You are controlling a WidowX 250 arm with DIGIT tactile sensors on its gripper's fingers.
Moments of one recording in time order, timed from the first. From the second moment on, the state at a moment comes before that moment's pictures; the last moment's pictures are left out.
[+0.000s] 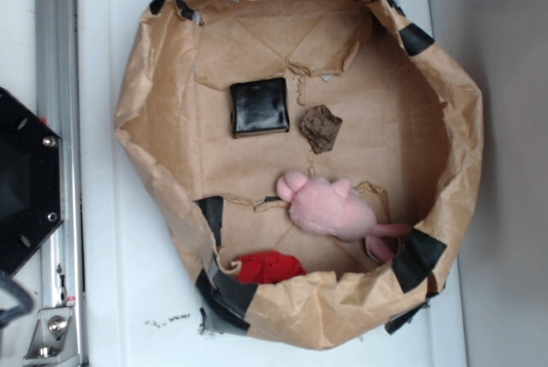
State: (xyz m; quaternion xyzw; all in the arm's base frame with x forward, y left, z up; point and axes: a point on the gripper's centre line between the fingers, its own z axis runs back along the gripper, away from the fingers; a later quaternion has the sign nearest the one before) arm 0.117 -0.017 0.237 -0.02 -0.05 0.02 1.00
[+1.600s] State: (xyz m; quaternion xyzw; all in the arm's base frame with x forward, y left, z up) arm 0.247 0.015 0.136 0.03 -0.03 -0.10 0.99
